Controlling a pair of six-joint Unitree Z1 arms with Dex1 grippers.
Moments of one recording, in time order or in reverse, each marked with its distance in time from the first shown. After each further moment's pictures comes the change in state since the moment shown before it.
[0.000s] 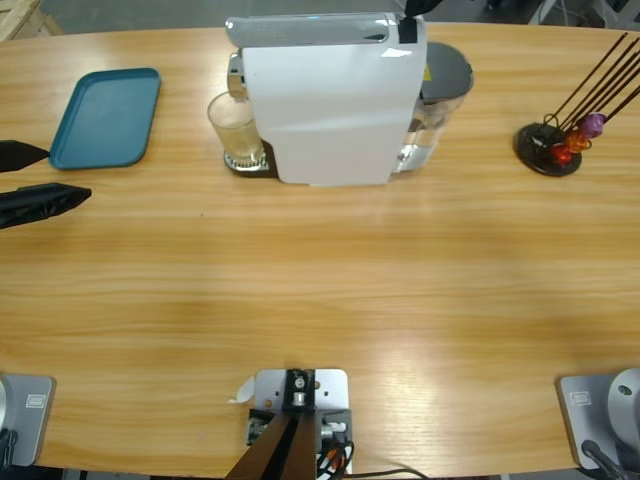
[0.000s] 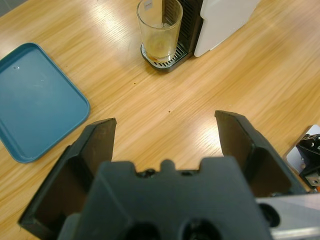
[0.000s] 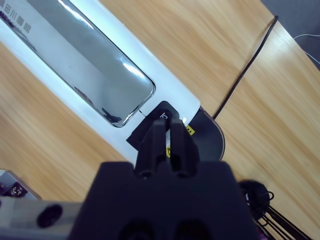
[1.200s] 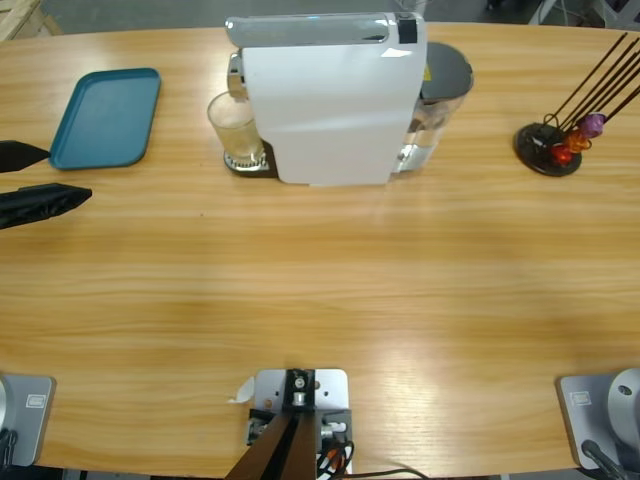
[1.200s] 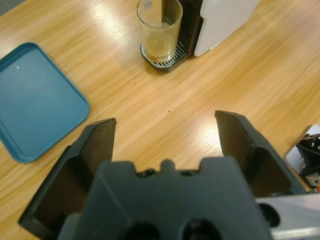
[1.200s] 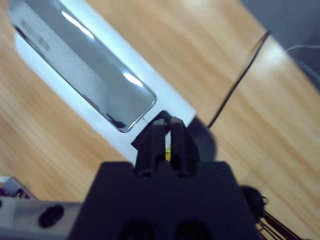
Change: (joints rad) arm 0 0.000 0.002 0.000 0.000 0.000 0.000; arm 1 0.000 -0.063 -0.007 -0.036 -0.011 0.002
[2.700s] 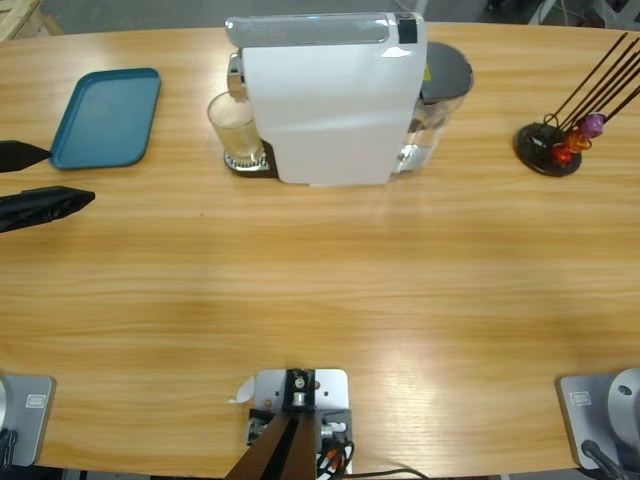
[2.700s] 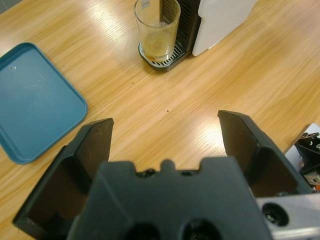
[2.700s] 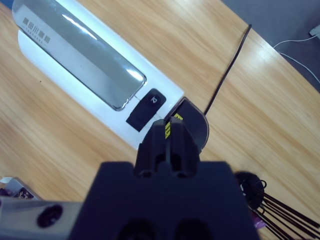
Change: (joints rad) arm 0 0.000 0.003 0.000 0.000 -0.008 0.002; arm 1 -0.006 -0.059 0.084 -0.015 -0.022 0.046
